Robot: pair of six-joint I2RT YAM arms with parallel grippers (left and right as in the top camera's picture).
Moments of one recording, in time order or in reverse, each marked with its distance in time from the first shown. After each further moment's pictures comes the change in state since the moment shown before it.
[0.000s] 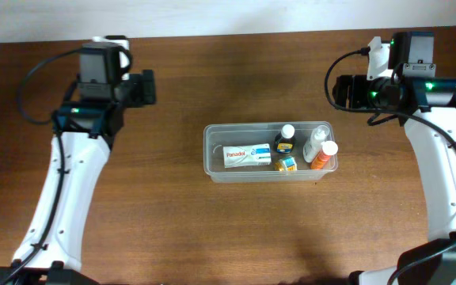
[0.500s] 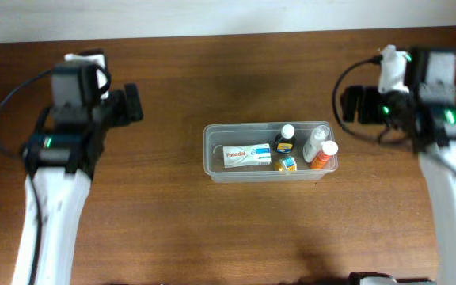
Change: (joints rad) left arm 0.034 -0.212 -0.066 -0.131 0.043 -0.060; right arm 0.000 -0.231 -0.096 -0.022 0.006 0.000
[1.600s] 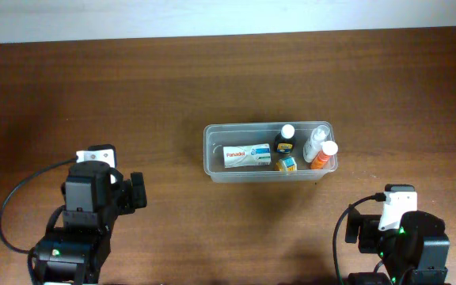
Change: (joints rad) left arm -0.058 -0.522 -0.520 -0.124 -0.084 -0.007; right arm 0.048 -1.003 -0.755 -0.130 0.191 0.000
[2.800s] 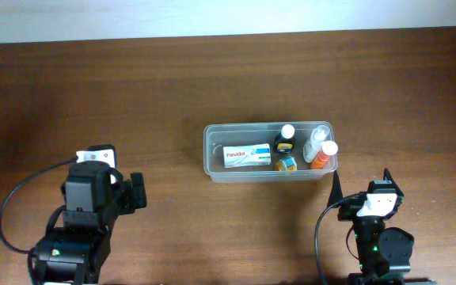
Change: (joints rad) left arm 0.000 0.000 0.000 -0.002 0.000 0.000; right arm 0.006 -0.352 -0.686 0.986 -0.058 -0.038
